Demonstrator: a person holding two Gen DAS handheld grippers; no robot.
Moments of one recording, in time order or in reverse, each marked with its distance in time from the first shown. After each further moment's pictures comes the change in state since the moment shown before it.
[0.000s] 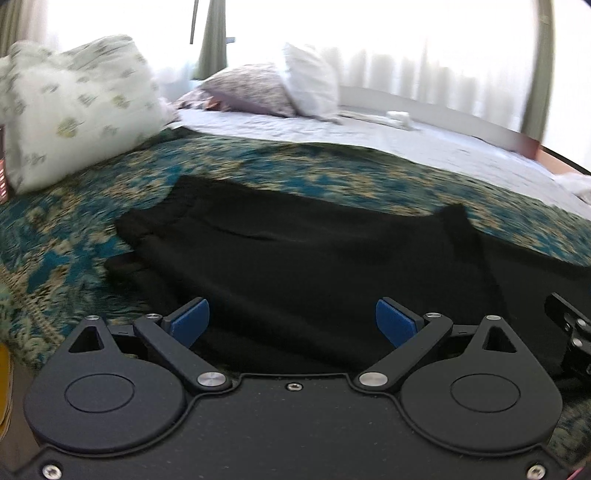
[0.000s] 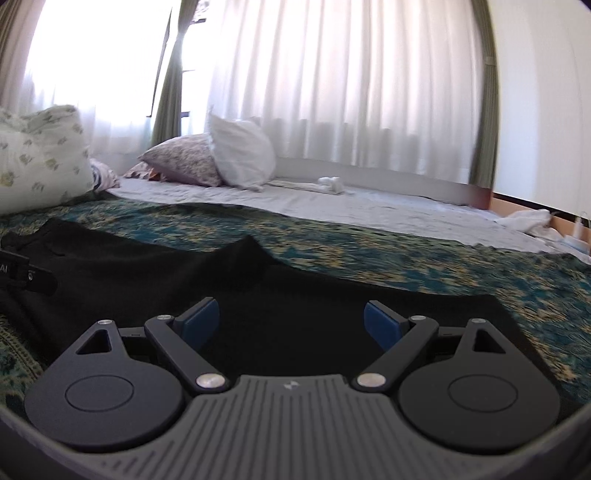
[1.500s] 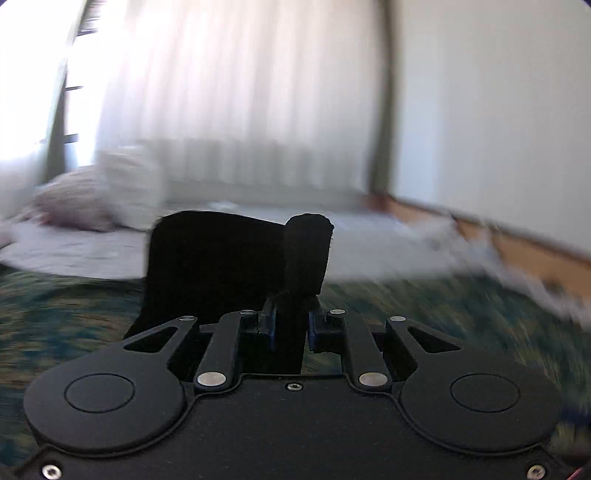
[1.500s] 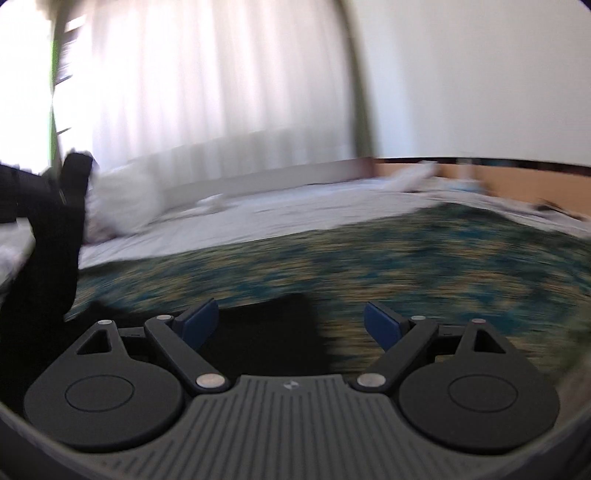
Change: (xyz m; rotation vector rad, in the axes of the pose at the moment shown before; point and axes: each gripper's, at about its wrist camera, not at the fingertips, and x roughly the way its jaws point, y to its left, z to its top) left arm -0.024 -0.267 0.060 0.260 -0.258 -0.461; right arm -0.082 -0.197 0.001 0.356 -0.022 -0.300
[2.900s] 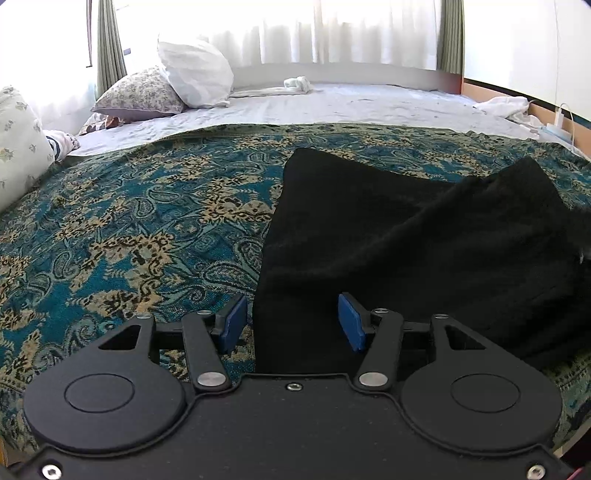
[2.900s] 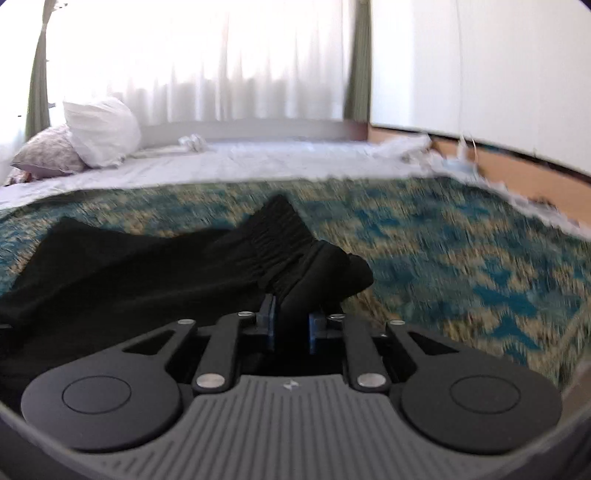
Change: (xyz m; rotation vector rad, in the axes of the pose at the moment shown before) left arm -0.020 0.049 -0.107 -0.030 0.344 0.278; right arm 0.057 0.045 -0.044 -0.151 0.175 -0.082
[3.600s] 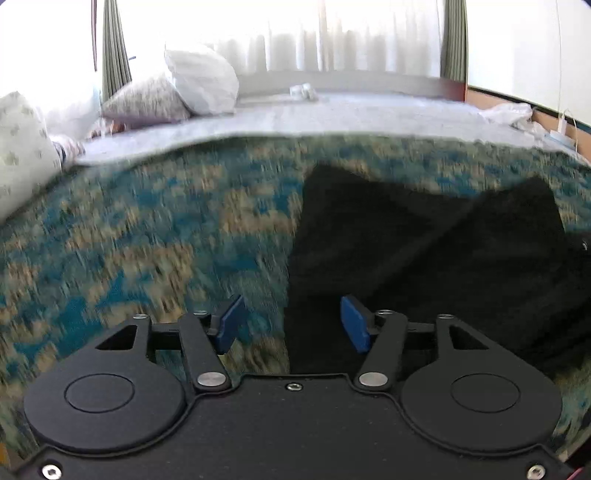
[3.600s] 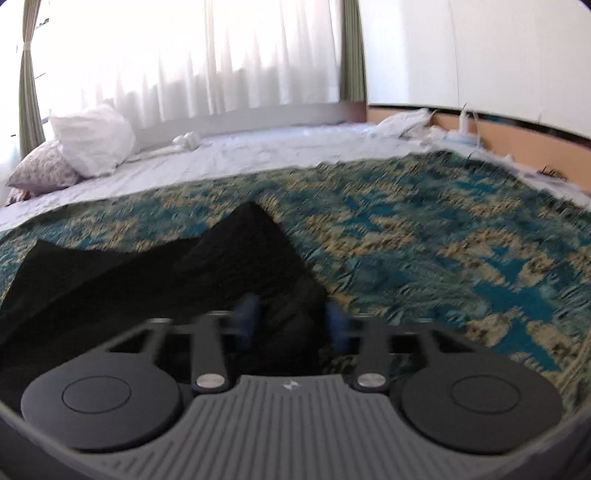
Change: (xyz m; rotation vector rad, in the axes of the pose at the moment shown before) left arm -0.007 0.017 0.016 0.000 -0.052 0.017; right arm 0.029 -0.038 0.021 0.074 0.009 0.056
